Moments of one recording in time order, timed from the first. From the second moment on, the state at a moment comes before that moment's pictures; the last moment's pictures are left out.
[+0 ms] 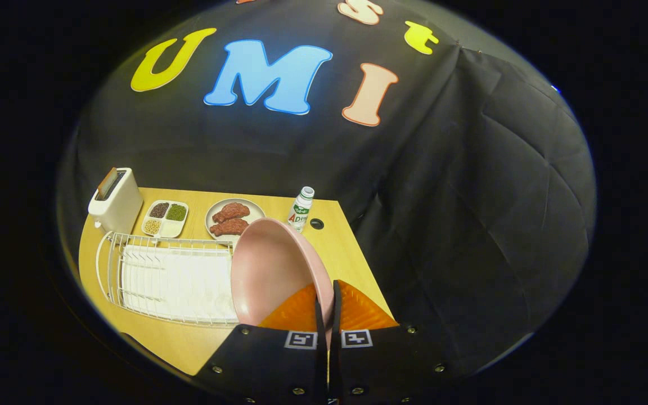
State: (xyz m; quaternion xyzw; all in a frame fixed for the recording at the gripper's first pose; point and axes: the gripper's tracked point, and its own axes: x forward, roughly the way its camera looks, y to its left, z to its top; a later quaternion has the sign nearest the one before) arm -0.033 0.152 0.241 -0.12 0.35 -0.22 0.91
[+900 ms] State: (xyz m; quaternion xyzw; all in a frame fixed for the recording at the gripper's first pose) arm -0.138 0.156 0.071 0.07 0.46 -0.03 0.89
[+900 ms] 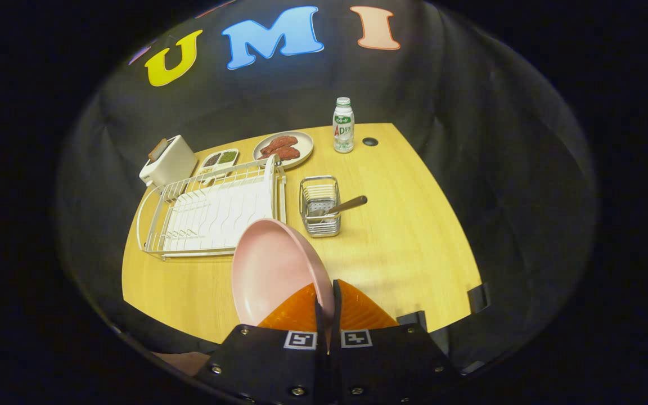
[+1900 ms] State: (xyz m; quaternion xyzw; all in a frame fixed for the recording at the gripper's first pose) arm -0.124 0.230 -0.067 0.19 0.53 0.10 0.82
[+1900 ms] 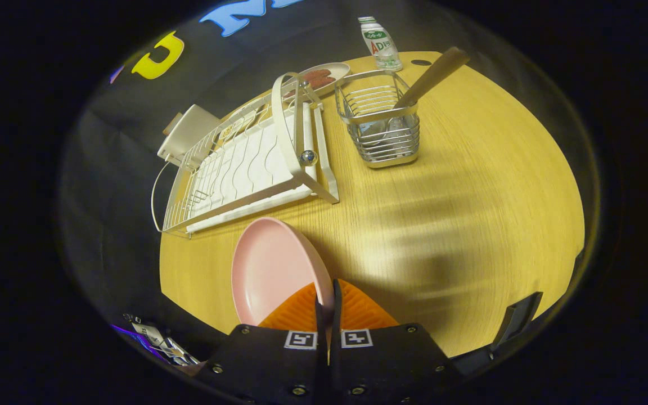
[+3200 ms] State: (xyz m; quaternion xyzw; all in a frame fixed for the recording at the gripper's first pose) arm -0.068 0.100 0.067 0.03 0.11 0.03 0.99
